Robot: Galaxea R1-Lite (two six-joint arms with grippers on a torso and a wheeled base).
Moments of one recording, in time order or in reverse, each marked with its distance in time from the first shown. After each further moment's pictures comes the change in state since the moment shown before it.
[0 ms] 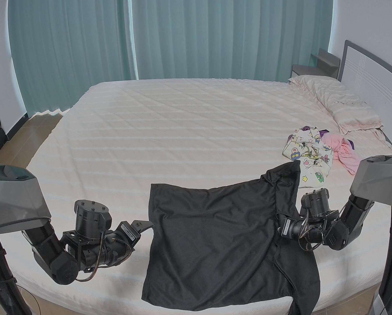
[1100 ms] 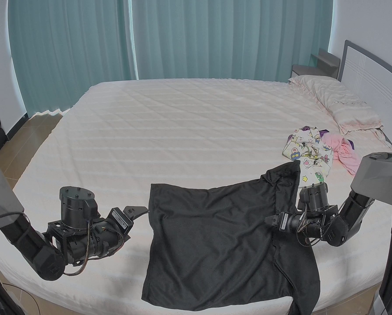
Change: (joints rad) left arm 0.007 -0.165 -0.017 0.092 0.001 0.010; right arm 0.016 -0.024 -0.043 0.012 -0.031 -0.066
